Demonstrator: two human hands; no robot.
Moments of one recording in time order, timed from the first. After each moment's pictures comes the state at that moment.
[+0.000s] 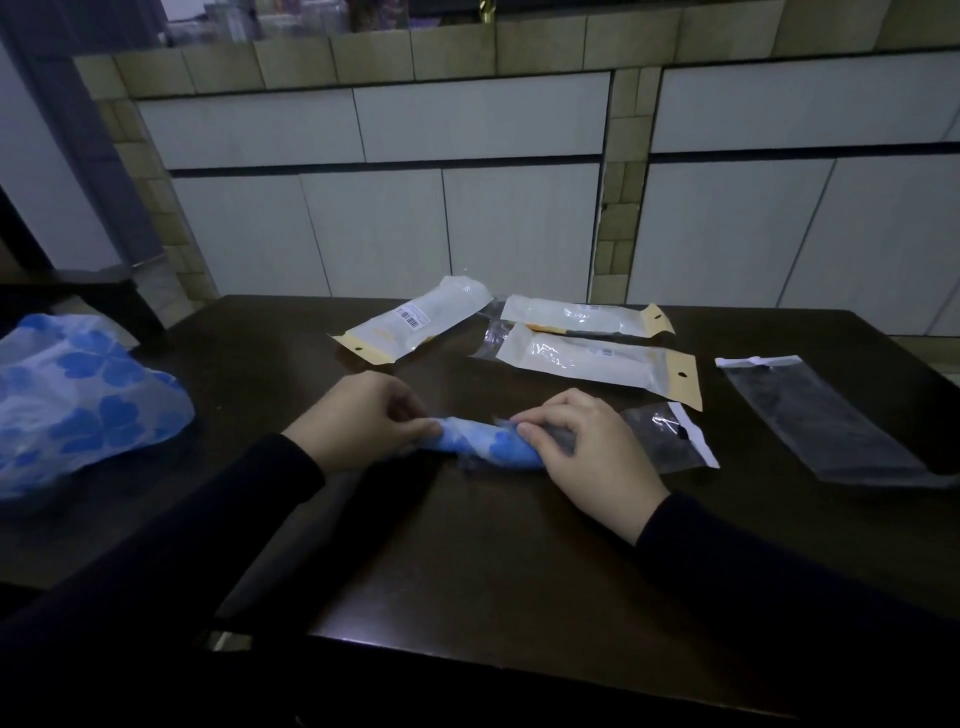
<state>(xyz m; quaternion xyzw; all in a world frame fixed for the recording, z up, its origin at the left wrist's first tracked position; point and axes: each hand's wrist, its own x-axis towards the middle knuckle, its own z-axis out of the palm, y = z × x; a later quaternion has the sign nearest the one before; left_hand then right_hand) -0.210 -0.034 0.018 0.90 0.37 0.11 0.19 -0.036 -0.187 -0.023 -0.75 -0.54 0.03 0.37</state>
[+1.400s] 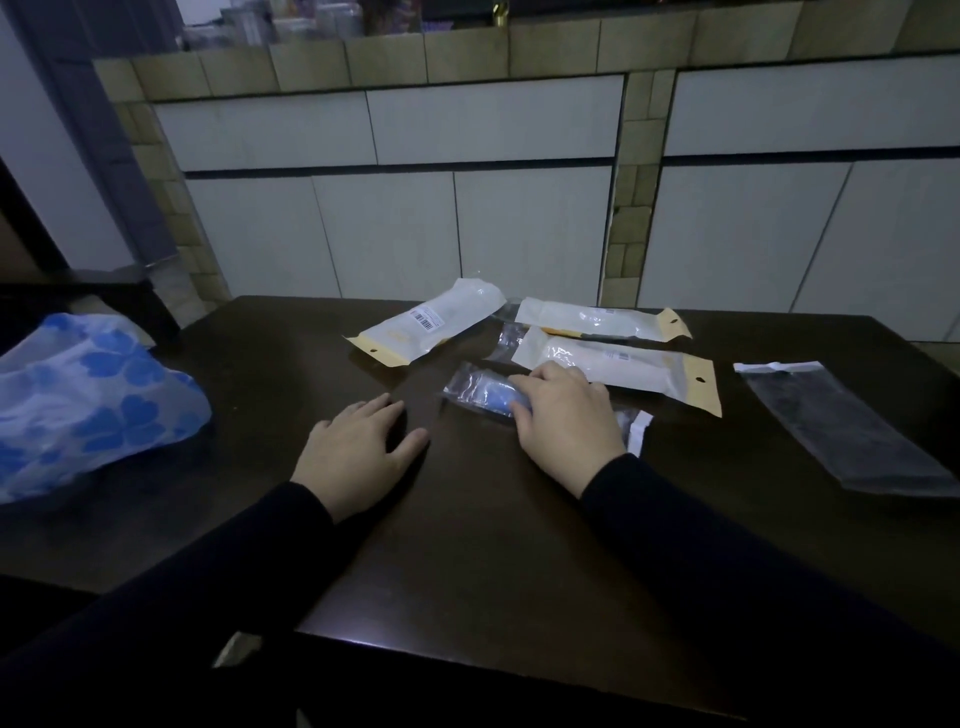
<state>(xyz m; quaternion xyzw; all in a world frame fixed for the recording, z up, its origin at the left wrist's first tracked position) -0.227 -0.030 -0.022 0.89 0.45 0.08 0.05 -0.044 -0.134 -0.015 -0.81 -0.55 -0.09 0.18</state>
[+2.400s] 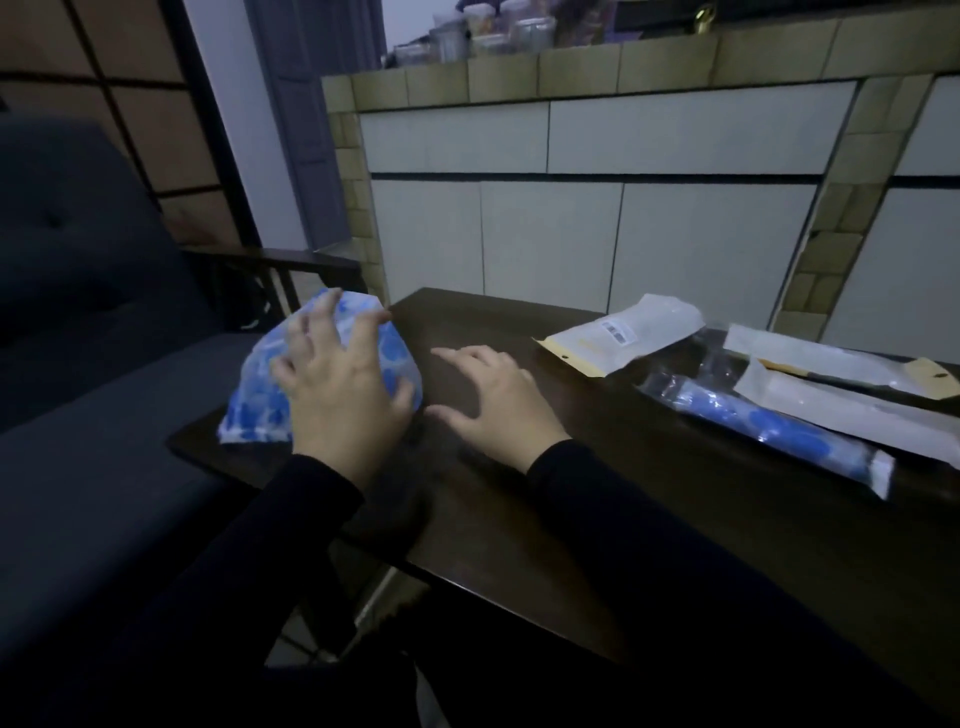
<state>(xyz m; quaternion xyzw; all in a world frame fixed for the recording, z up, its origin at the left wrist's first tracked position) -0.382 0.018 0.018 0.73 0.57 0.36 -0.14 -0.219 0.004 -0.005 -0.60 -0.74 0.02 0.30</state>
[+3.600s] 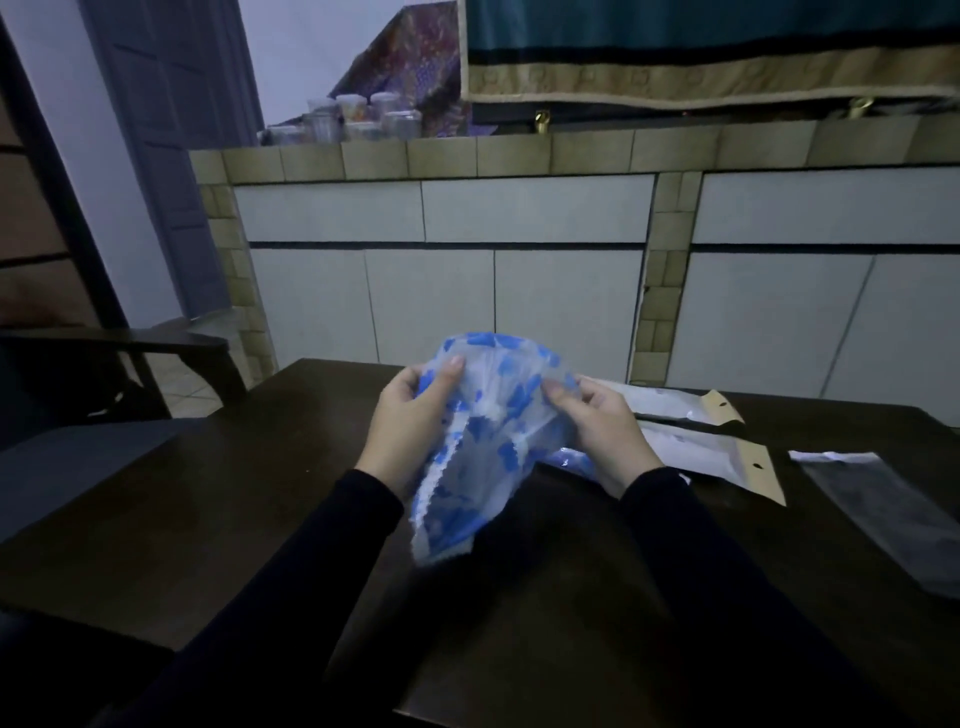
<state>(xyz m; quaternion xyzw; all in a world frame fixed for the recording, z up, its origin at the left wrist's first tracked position) -0.227 -0.019 0.057 0.60 0.32 0.46 0.57 -0.057 -0.088 0.034 -0.51 -0.39 0.30 0.70</state>
